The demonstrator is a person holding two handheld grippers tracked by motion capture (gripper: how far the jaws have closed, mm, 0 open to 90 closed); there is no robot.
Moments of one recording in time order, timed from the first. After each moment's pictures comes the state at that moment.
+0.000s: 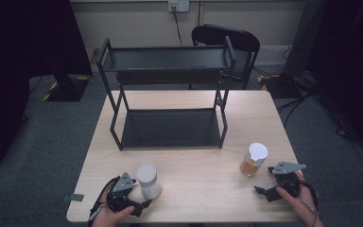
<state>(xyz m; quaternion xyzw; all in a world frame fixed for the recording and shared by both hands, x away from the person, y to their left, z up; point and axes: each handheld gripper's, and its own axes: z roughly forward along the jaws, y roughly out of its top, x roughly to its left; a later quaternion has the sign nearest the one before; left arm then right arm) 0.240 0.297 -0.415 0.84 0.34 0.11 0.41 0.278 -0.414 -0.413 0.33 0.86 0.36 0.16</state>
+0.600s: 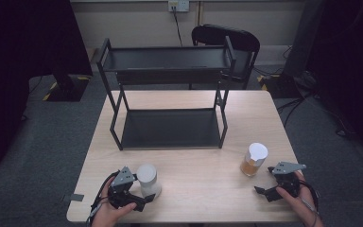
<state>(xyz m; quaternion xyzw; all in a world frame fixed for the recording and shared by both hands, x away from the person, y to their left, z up) 0.243 0.293 -0.397 0.82 0.34 0.10 0.45 0.278 -0.414 -0.413 0.33 0.86 0.36 0.16</state>
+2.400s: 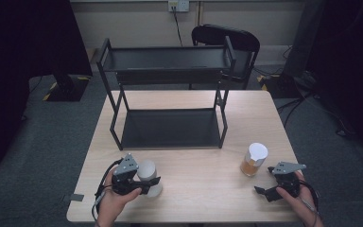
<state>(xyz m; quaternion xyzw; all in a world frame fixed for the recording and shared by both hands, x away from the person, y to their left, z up) 0.258 0.281 -0.369 0.81 0.32 0.12 0.48 0.278 -0.414 -0.413 0.33 0.86 0.36 0.16</state>
